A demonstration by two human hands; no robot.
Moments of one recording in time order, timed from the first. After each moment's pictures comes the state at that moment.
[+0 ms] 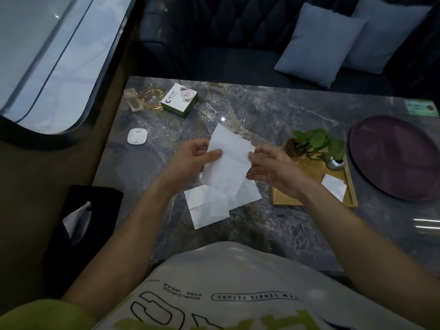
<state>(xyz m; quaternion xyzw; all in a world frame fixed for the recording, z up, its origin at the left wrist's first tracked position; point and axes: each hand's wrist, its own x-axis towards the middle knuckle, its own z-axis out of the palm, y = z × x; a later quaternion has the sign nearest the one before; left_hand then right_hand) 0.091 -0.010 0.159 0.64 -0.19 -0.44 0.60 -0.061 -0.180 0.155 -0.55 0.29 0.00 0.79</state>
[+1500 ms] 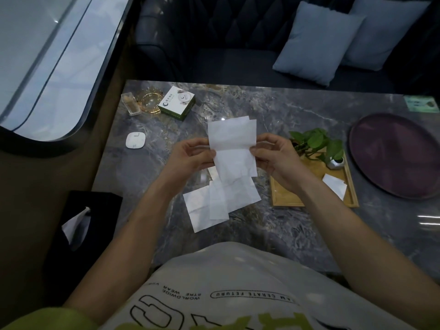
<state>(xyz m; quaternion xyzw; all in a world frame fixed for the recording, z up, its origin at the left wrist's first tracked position) 0.094 -0.019 0.156 0.63 -0.17 -0.40 0.65 -0.051 -0.191 0.161 -0.55 0.30 -0.11 0.77</state>
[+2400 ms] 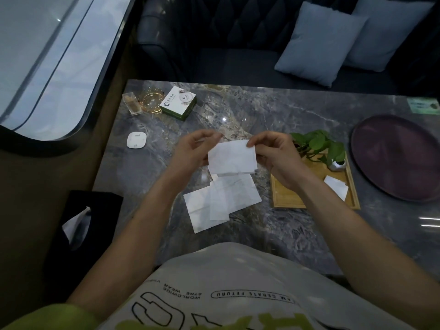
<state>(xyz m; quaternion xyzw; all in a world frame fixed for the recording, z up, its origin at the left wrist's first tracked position) 0.090 -0.031 0.172 0.67 -0.18 -0.37 0.61 -0.043 -0.189 0.171 -0.60 0.26 -0.12 0.75</state>
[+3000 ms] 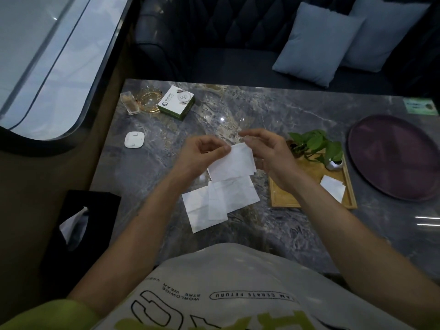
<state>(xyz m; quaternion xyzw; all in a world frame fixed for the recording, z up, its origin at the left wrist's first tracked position) 0.086 -0.039 0.165 0.69 -0.26 -0.35 0.58 -0.044 -0.181 0.174 -0.63 0.29 -0.10 0.71</state>
